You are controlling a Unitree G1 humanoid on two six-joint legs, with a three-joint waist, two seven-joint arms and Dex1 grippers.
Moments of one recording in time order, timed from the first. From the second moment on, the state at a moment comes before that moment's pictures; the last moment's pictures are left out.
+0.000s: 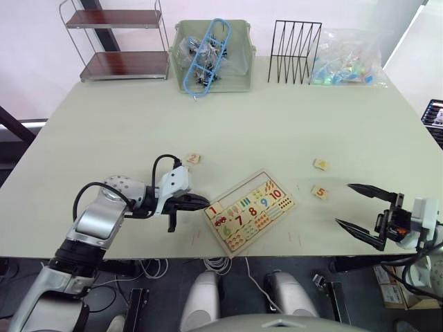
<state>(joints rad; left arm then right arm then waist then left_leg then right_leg) -0.31 0.79 -0.17 -0.01 -0.24 0.30 -1.26 0.11 -0.61 -0.31 0.02 0.59 -0.24 1.35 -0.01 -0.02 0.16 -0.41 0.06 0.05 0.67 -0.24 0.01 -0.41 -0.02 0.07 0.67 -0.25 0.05</state>
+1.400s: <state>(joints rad) 0.22 0.65 0.42 -0.26 -0.51 0.35 -0.89 0.08 -0.65 -0.37 0.19 0.56 -0.20 1.28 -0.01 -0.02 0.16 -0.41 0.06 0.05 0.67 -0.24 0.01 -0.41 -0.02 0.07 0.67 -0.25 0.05</state>
